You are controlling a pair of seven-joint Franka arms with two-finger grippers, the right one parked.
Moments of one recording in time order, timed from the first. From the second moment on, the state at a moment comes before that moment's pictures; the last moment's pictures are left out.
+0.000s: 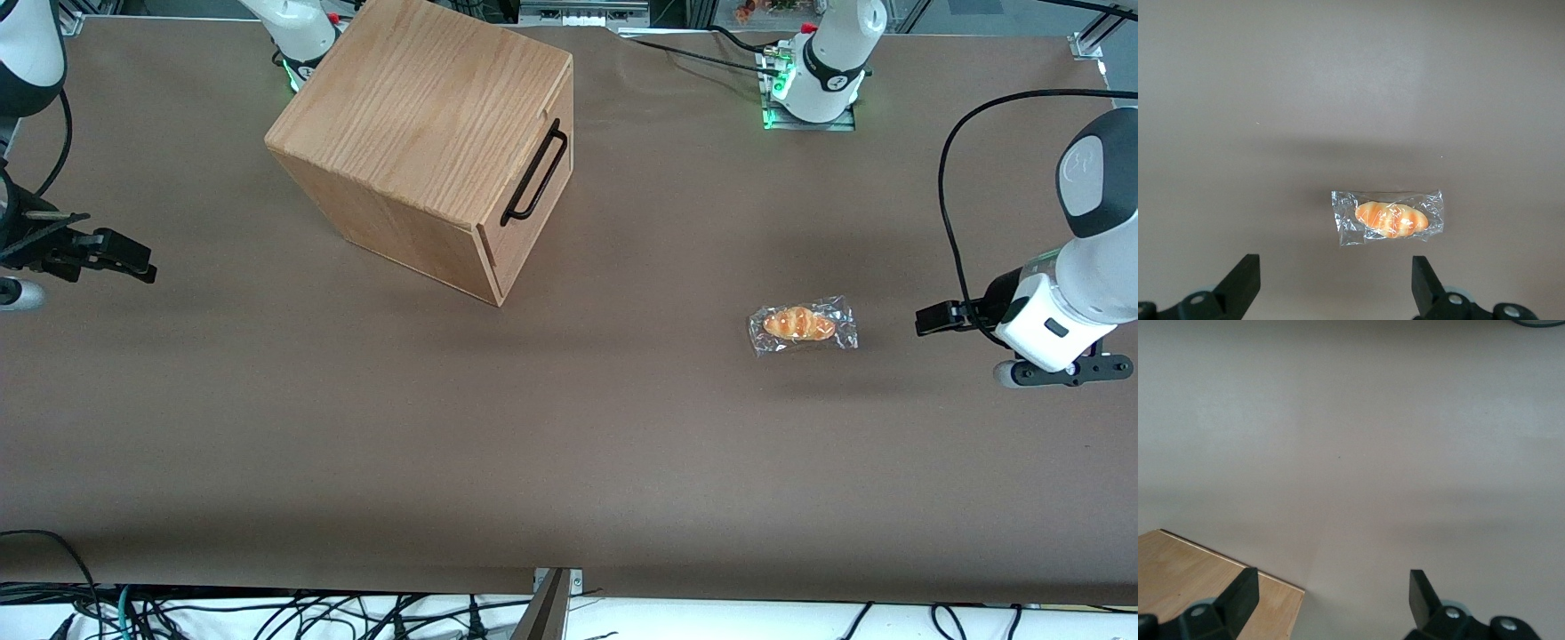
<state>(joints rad) 0.06 0.35 -0.08 -1.43 0.03 1.67 -0.13</state>
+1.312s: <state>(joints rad) 0.04 0.34 -0.11 -1.42 0.03 1.65 -0.13</state>
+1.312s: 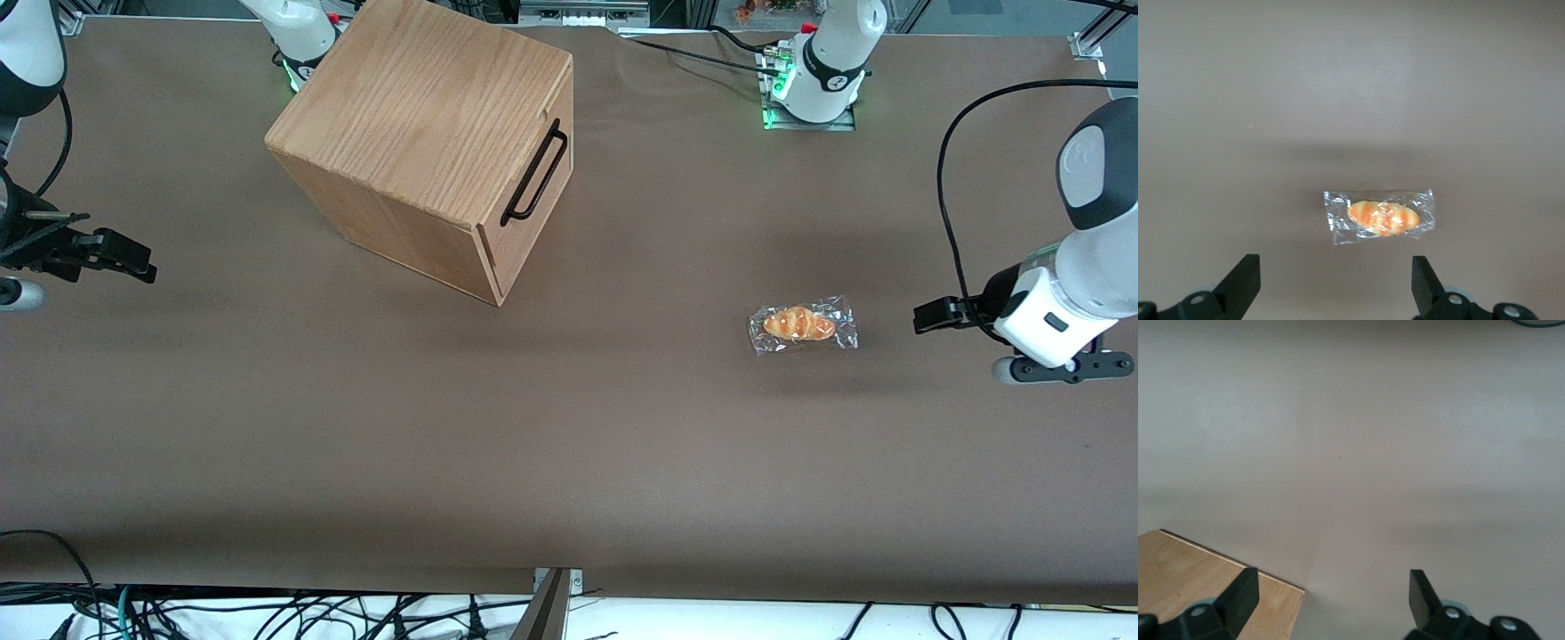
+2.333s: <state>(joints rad) -0.05 0.34 -0.31 -1.43 0.01 1.61 -0.23</state>
